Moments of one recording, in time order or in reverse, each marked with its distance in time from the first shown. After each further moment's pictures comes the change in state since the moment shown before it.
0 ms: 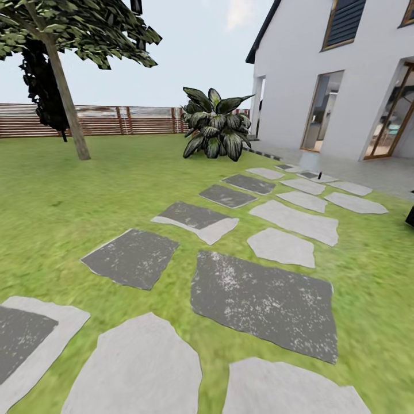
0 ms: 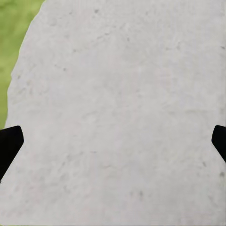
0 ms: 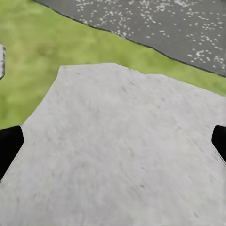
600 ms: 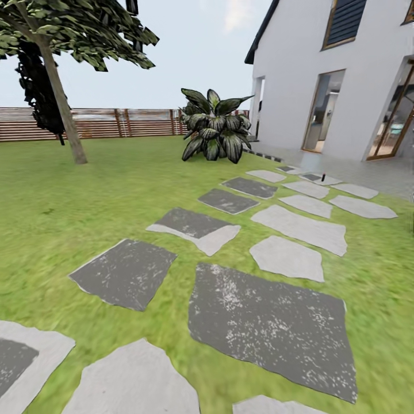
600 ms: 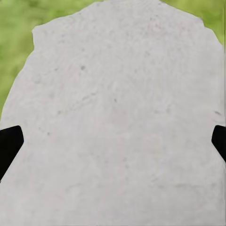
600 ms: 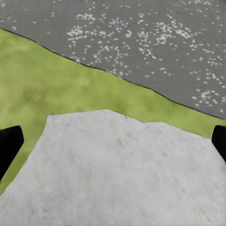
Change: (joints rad) left arm 0.000 0.000 0.001 0.000 0.000 0.000 0.000; right arm 0.000 0.000 0.000 0.000 0.000 0.000 0.000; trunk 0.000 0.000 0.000
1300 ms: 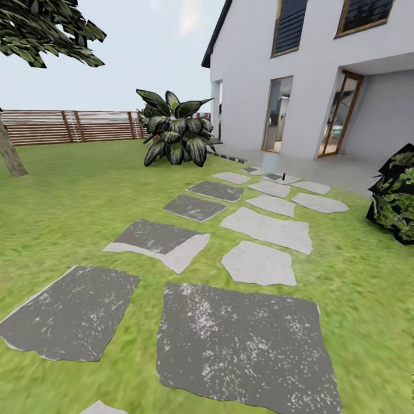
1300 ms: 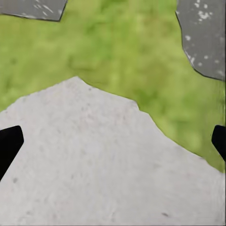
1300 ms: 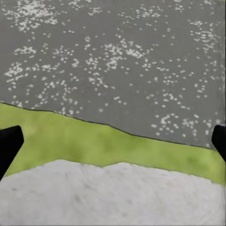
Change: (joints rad) left arm 0.000 0.000 -0.001 0.000 0.000 0.000 0.000; right arm 0.000 0.000 0.000 0.000 0.000 0.000 0.000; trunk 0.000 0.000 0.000
